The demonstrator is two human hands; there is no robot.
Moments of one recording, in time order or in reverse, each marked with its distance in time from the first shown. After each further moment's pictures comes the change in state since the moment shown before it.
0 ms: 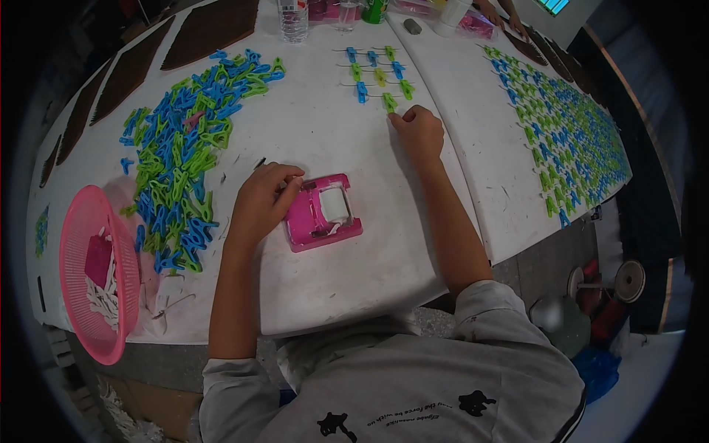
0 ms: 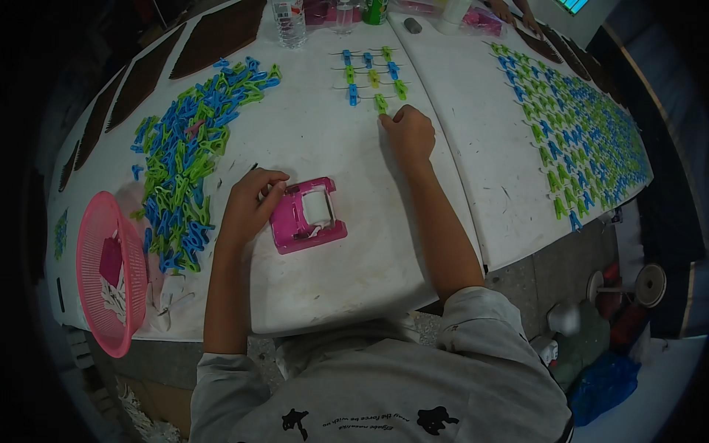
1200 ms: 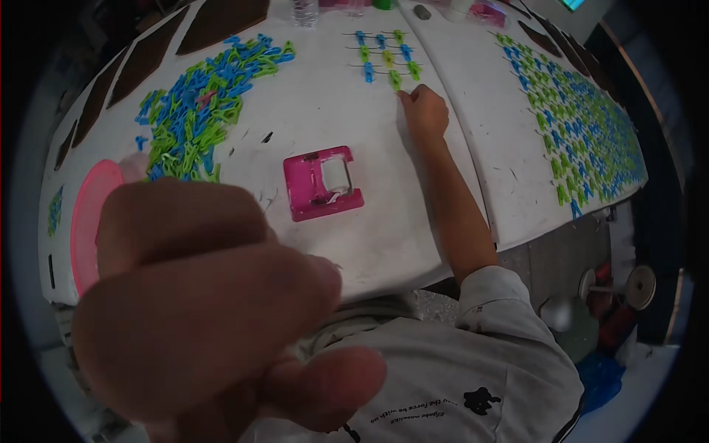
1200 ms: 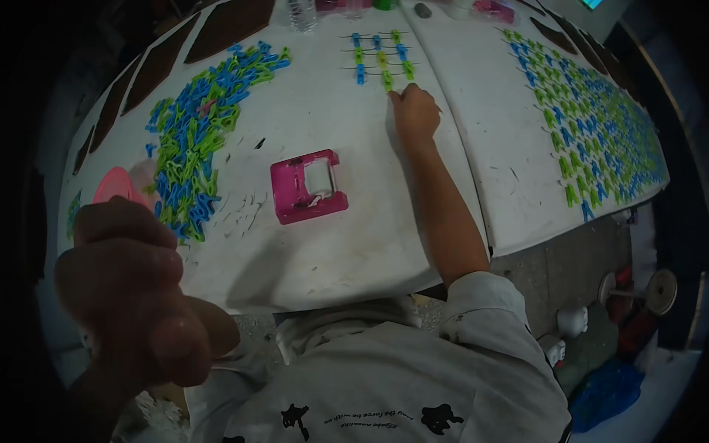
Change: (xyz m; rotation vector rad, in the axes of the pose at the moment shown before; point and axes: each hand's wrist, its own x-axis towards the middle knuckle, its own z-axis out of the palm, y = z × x) left_hand -0.048 0.213 -0.101 0.331 0.281 0.860; right_hand -0.003 0.004 0.000 -0.019 0.032 -0.025
